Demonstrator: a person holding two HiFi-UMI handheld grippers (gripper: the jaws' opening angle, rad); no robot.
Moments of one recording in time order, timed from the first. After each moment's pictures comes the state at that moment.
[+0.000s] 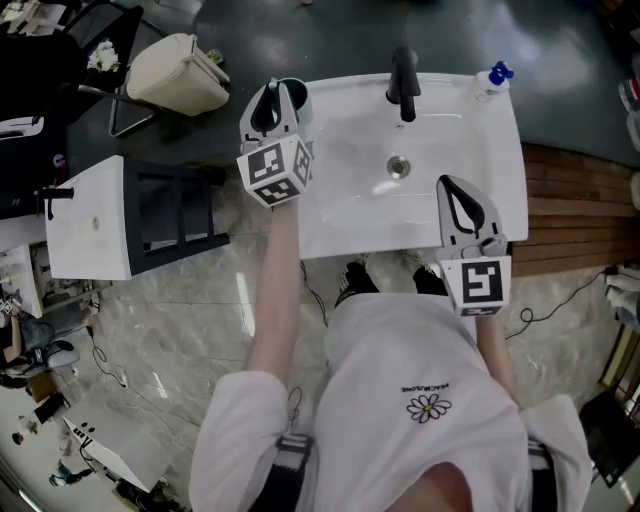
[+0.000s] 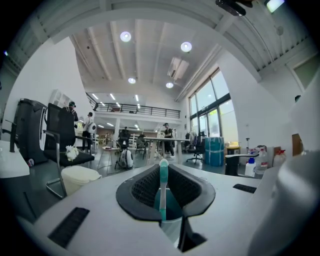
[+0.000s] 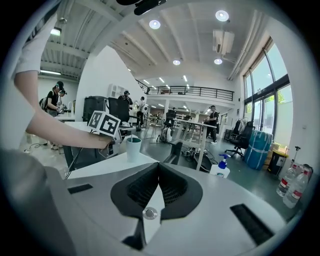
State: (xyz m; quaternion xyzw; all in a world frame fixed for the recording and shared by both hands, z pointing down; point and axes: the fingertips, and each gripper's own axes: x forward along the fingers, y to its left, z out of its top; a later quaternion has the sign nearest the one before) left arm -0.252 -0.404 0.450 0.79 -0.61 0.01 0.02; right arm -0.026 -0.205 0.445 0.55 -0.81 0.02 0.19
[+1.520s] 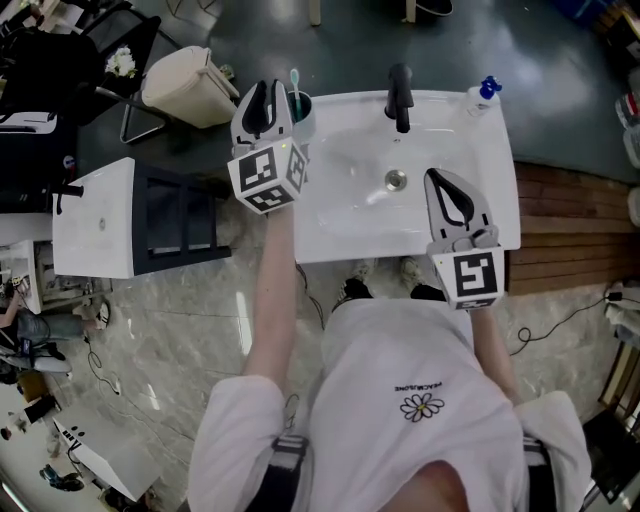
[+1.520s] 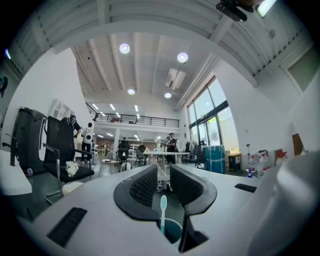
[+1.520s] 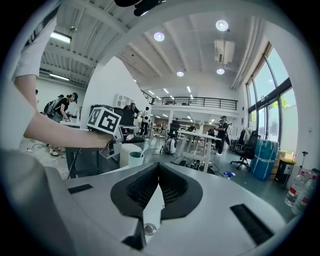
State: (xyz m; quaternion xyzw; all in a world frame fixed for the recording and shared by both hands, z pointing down) left arm -0.253 -0.383 0.373 0.79 -0.61 -0.02 -0.03; right arm -0.042 -0.212 0.406 0.53 -0.84 -0.04 0.15
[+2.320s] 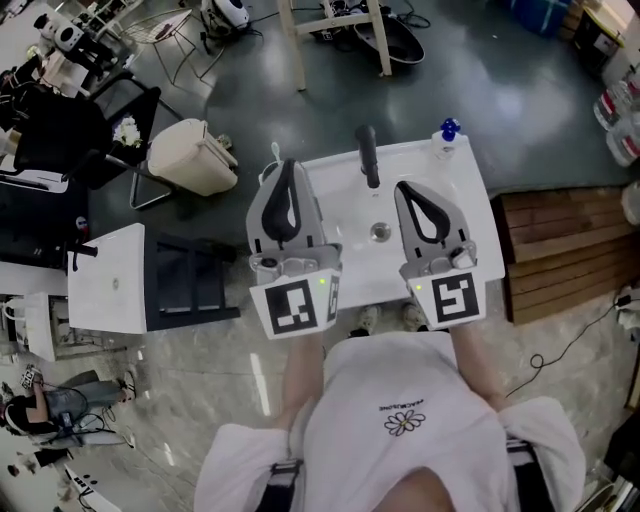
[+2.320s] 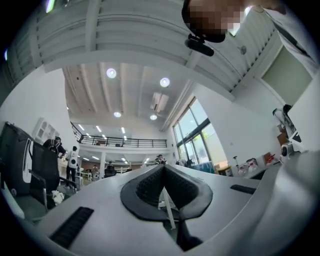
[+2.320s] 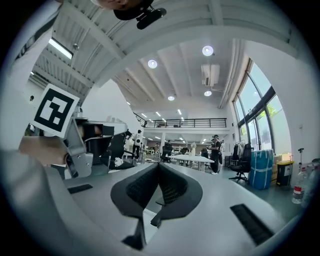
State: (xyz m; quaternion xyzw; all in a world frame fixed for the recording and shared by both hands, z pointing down) left arm -0.147 -0.257 0.241 0.81 -0.56 -0.09 -0.16; right arm -0.025 -0.229 0.304 0.56 -0.82 -0.12 0.00
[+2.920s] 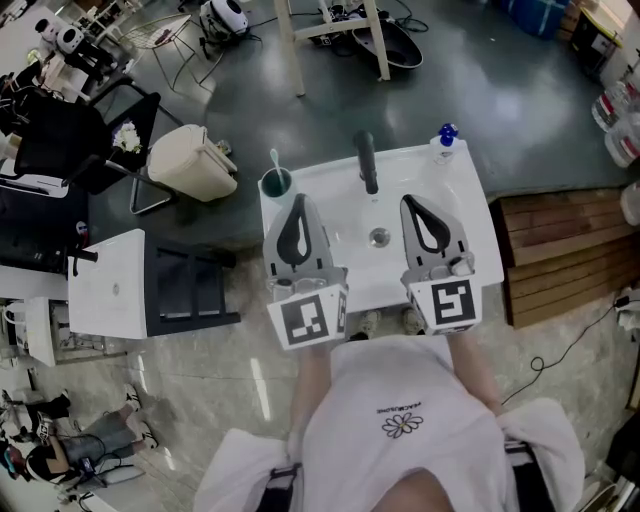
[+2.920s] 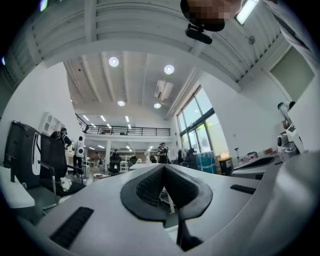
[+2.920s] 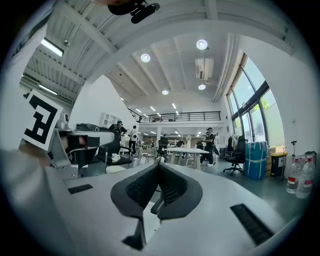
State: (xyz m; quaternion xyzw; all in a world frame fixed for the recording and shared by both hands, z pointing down) left arm -0.150 -0.249 0.297 0.81 -0.58 -0.04 -0.10; right arm -0.011 -0.228 0.333 0.59 -0.81 -0.08 0.02
